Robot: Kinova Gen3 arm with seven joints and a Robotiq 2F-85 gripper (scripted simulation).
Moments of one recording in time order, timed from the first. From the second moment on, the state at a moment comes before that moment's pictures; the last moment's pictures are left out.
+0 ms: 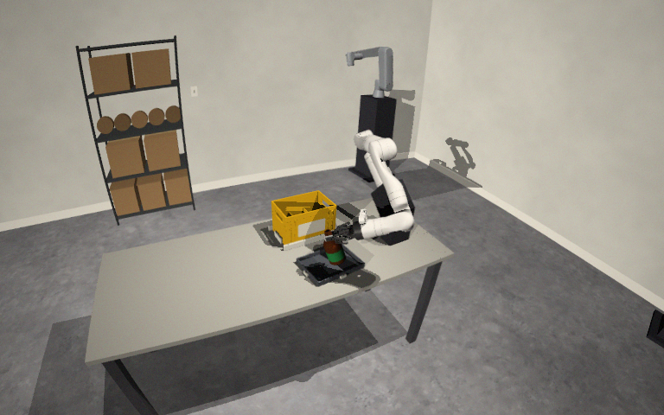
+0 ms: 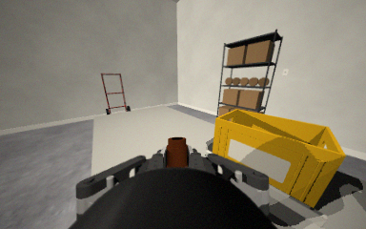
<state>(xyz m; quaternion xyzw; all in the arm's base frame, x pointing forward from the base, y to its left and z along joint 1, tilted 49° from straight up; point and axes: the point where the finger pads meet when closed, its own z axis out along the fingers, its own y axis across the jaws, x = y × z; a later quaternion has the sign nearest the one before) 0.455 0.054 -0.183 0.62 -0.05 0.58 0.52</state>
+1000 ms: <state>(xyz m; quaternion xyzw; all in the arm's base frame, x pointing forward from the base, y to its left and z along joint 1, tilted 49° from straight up) 0.455 0.044 -0.174 0.62 -0.05 0.58 0.52</state>
